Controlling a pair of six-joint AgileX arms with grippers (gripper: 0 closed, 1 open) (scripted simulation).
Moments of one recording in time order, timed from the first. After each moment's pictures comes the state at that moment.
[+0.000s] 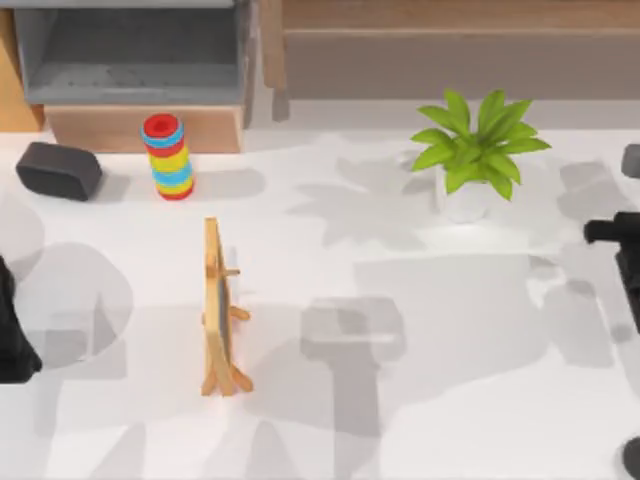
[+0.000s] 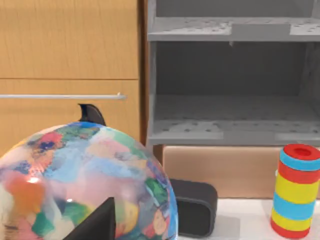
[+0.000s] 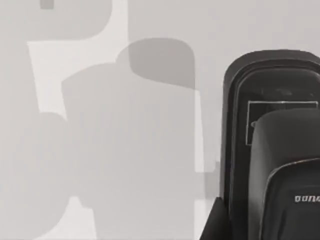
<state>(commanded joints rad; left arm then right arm) 0.00 0.00 0.00 0.00 0.00 0.00 0.07 1.78 1.16 -0.88 -0.06 0.11</state>
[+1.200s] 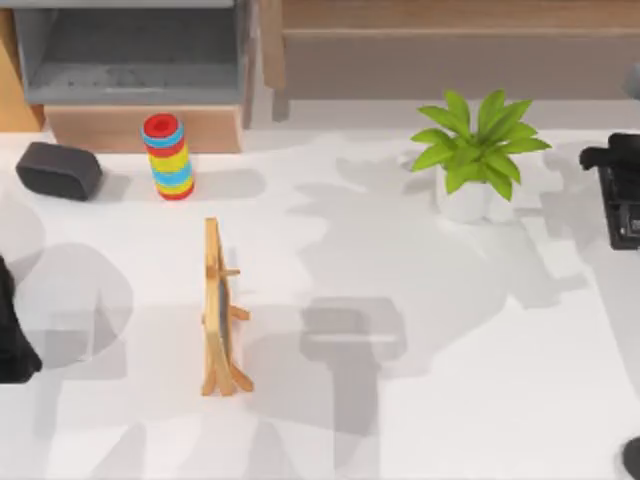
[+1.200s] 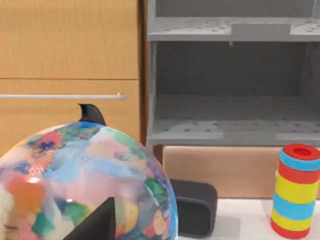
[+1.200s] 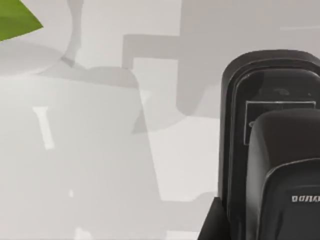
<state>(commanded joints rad) 0.00 0.00 0.00 0.00 0.00 0.00 0.05 1.76 1.24 -0.68 -0.15 0.08</state>
